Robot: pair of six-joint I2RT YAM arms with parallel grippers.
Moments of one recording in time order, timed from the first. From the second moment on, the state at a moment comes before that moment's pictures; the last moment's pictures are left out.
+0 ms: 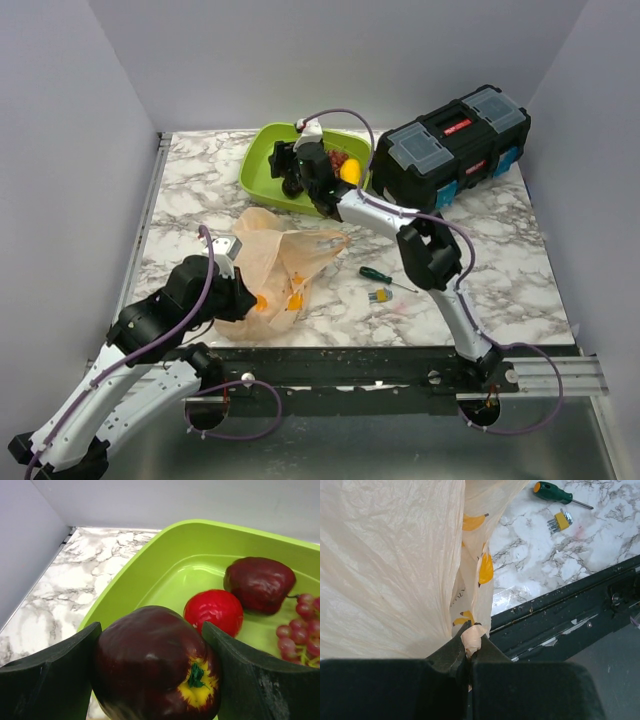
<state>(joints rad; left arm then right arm) -0.69 0.52 0.84 -1.00 -0.02 -0.52 0.75 2.30 1.86 0.31 0.31 0.30</state>
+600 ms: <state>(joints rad) -0.69 0.51 0.84 -1.00 -0.02 -0.52 0.75 2.69 2.37 0.17 0.28 0.24</state>
